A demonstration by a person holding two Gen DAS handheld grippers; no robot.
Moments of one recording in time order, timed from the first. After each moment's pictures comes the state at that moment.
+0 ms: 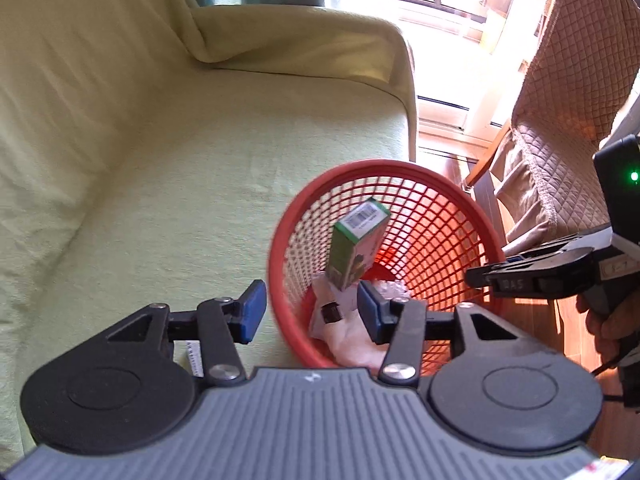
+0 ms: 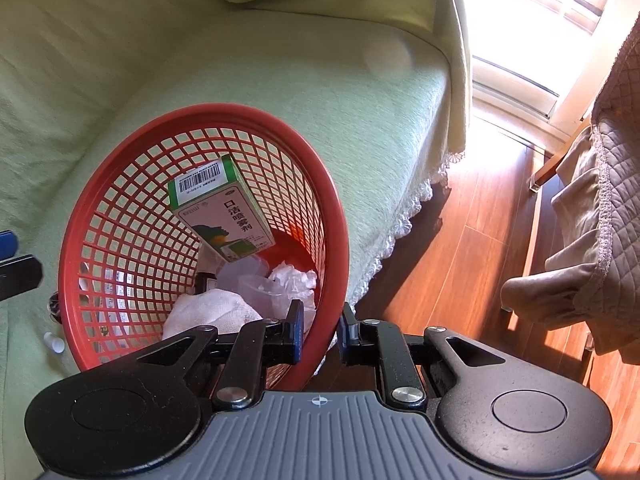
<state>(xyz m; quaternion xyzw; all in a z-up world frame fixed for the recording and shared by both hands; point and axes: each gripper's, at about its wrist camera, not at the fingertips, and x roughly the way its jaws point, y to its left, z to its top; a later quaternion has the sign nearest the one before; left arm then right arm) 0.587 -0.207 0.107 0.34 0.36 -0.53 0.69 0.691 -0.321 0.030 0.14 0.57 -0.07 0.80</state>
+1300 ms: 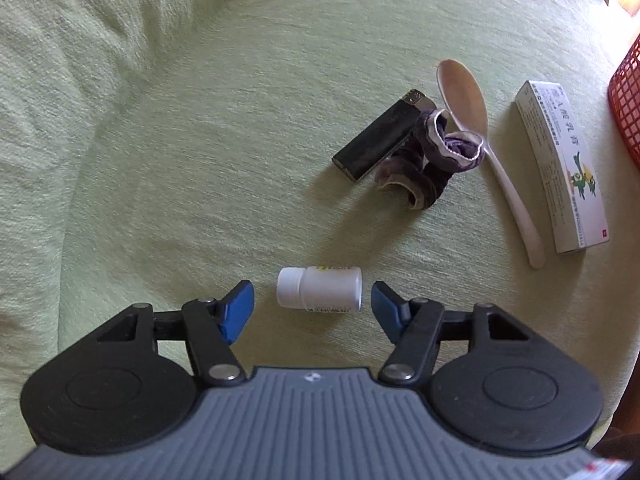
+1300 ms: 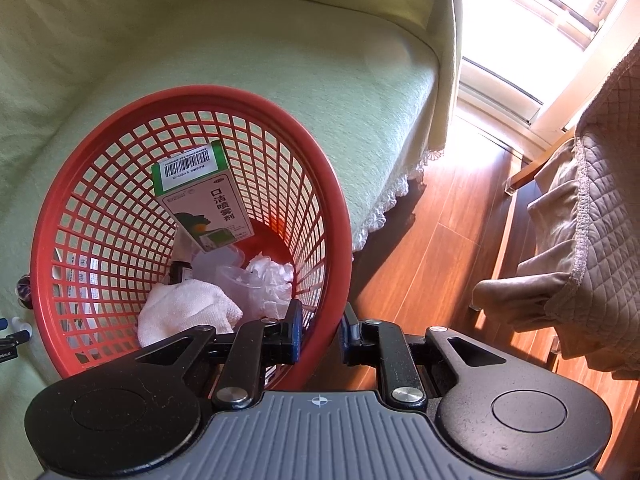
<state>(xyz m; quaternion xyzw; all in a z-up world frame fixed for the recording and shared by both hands) 0.819 -0.028 -0.074 0.42 0.45 -0.37 0.70 0.704 -0.307 0.026 0.09 0.60 -0.10 0.79</state>
